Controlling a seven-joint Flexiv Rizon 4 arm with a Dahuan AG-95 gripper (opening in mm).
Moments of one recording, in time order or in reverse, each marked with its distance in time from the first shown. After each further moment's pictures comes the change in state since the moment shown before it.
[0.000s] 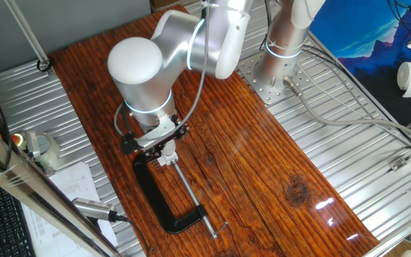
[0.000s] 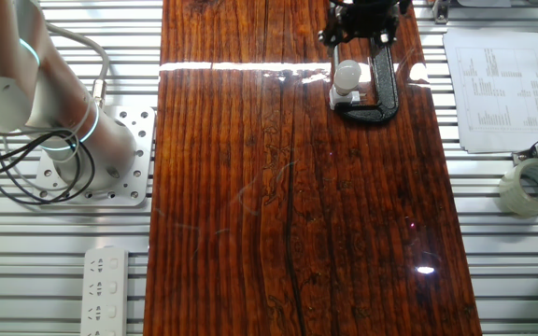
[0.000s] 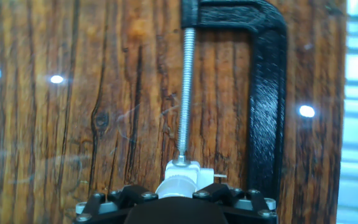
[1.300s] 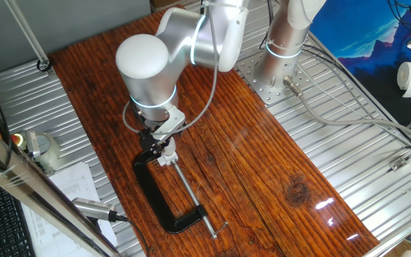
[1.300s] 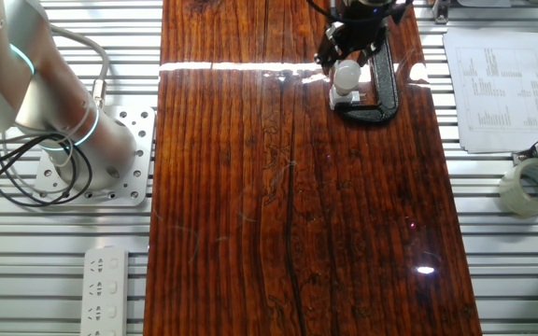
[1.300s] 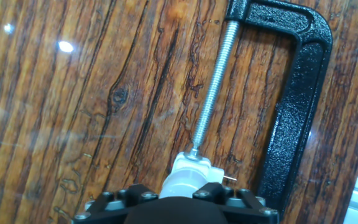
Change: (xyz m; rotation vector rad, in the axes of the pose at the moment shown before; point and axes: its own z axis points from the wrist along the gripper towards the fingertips) arm 0.014 0.013 0.017 0.037 0.007 -0.181
